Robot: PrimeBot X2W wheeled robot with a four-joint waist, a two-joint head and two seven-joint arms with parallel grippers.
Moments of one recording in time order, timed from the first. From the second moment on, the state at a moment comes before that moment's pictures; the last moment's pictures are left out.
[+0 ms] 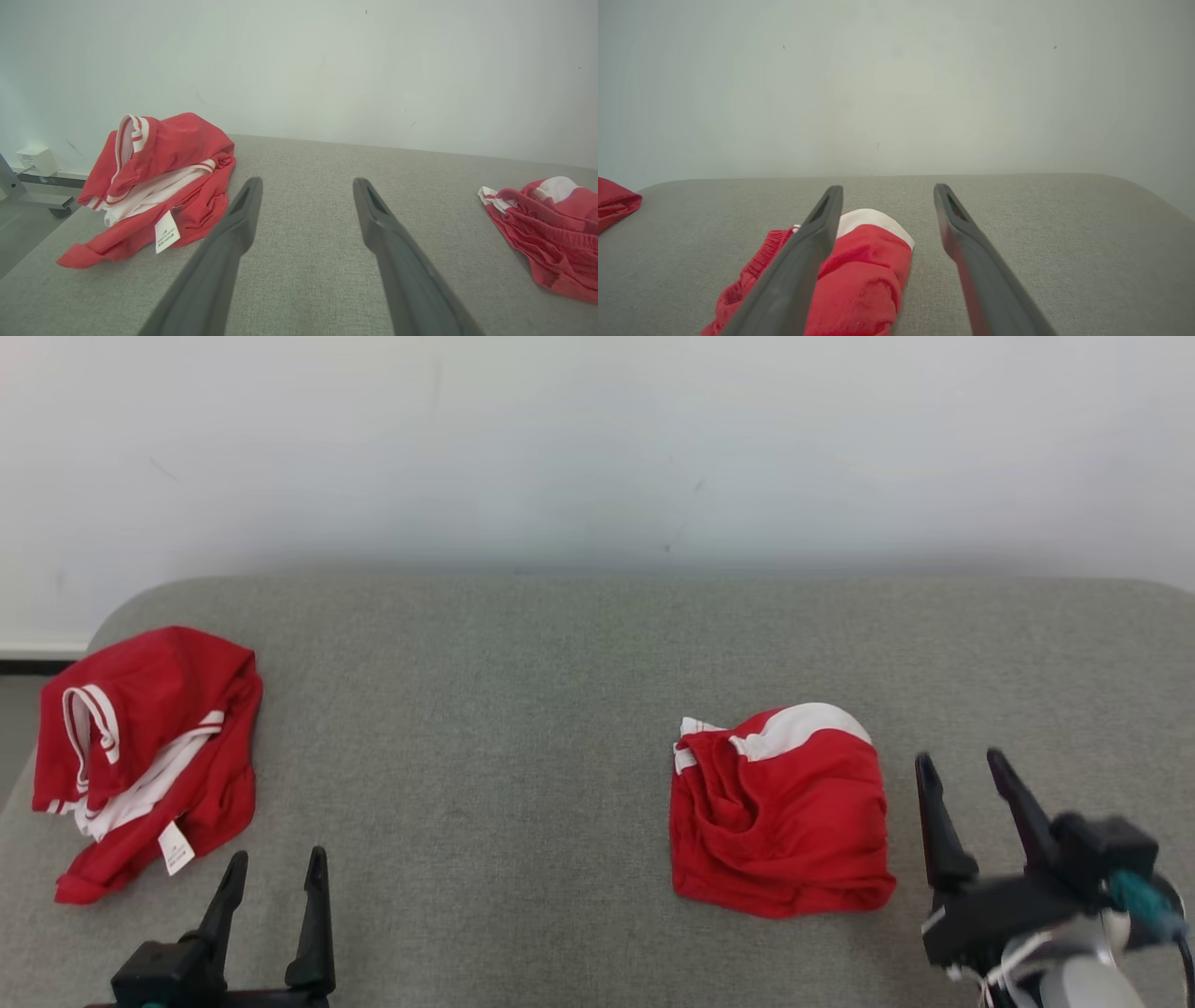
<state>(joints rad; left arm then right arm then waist) 0.01 0.10 0.03 0.10 -0.17 -0.06 -0.17 -0.12 -0.14 0.01 0.23 0.22 0.13 -0.15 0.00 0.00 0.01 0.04</state>
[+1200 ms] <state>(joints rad) -0.13 0.09 -0.04 0.18 -0.18 -0.04 -0.24 -0.55 -0.23 0.19 0.91 0.26 0.13 -0.18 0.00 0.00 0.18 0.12</state>
